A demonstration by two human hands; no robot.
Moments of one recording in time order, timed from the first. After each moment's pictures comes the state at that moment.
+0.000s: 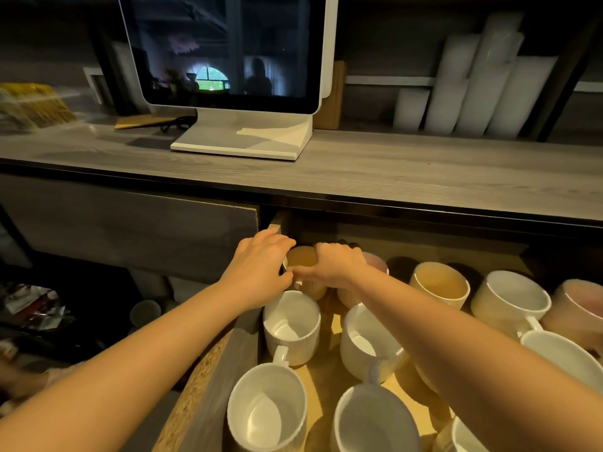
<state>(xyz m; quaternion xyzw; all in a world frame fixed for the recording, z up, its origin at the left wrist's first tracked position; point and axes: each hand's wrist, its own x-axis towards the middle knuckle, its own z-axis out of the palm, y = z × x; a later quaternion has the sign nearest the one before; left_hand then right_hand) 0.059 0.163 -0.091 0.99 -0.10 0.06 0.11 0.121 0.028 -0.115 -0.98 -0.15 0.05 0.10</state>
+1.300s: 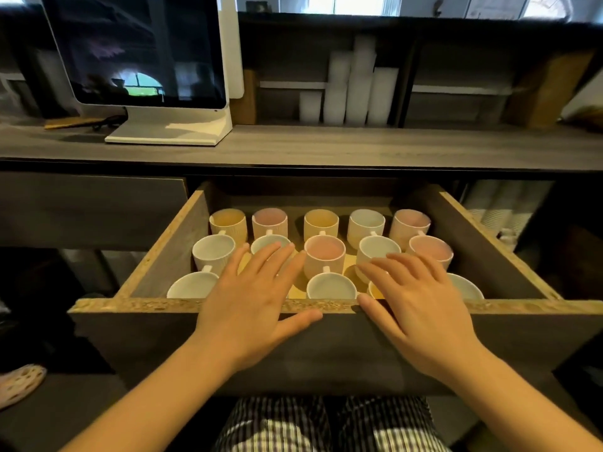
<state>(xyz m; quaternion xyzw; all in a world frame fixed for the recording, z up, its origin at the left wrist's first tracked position) -0.170 0.044 -0.077 0.96 -0.25 0.12 -0.01 -0.201 -0.175 -0.081 -0.98 -0.09 -0.16 0.01</state>
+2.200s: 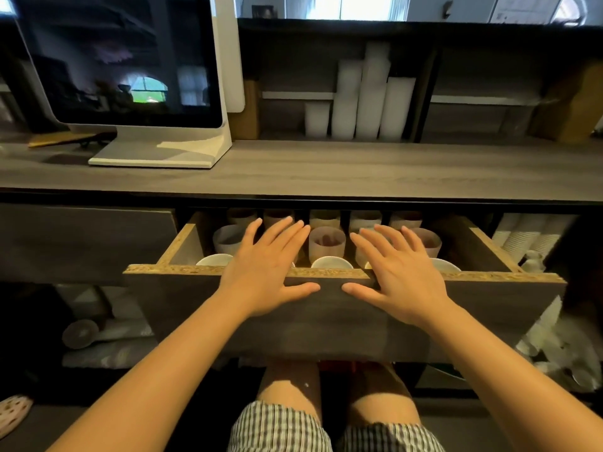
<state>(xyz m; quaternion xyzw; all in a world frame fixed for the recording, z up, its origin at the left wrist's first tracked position) 0.002 0.032 -0.076 0.94 -0.26 0.19 -0.04 -0.020 -0.195 -0.087 -0.97 -0.13 -0.20 -0.09</state>
